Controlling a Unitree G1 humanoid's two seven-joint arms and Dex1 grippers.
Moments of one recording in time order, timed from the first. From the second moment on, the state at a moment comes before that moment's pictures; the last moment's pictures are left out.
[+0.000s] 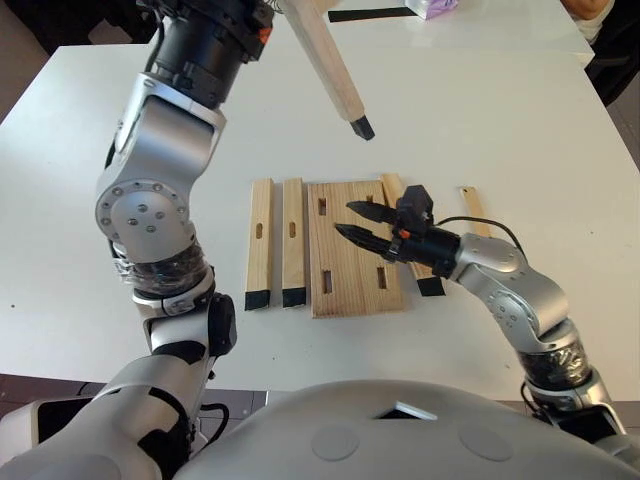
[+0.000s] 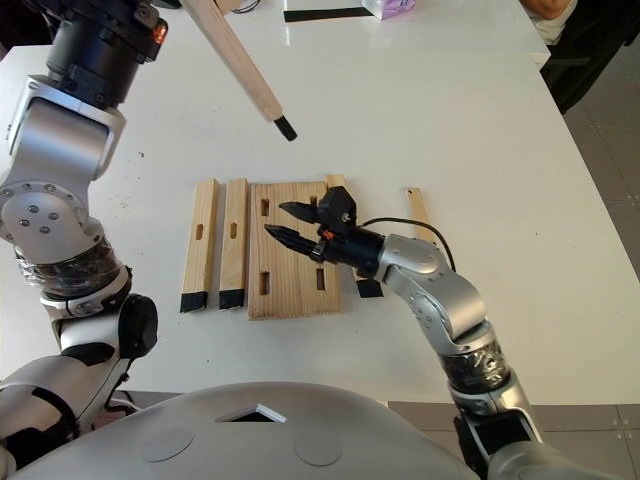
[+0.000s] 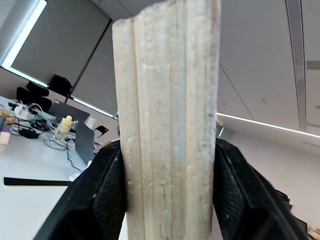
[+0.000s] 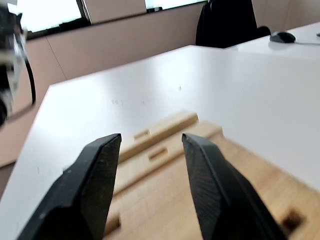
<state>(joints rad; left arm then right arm) -0.57 0.22 0.20 -0.44 -1.18 0.60 0.09 -0.07 -0.36 0.28 -0.44 0.53 0.52 0.62</state>
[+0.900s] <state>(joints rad) -0.46 0.34 0.15 -0.48 -1.14 0.66 -0.12 -0.13 -0.39 0.10 -0.51 0.57 0.59 0.59</state>
